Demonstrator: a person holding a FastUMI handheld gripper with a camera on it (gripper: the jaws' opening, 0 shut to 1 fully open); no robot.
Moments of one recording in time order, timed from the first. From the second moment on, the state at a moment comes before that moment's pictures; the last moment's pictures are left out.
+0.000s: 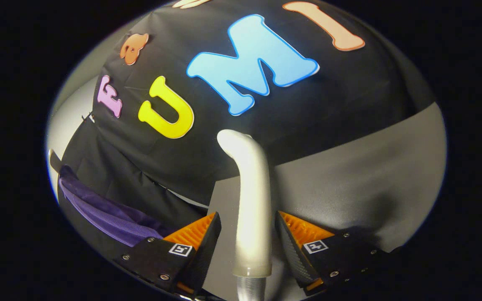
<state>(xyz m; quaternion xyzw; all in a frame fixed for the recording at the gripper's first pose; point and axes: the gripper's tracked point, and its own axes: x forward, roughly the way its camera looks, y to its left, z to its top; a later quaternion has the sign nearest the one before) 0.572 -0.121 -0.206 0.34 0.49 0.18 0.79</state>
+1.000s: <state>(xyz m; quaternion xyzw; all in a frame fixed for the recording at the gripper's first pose) 0.449 -0.134 -0.090 0.33 0.28 0.09 0.89</state>
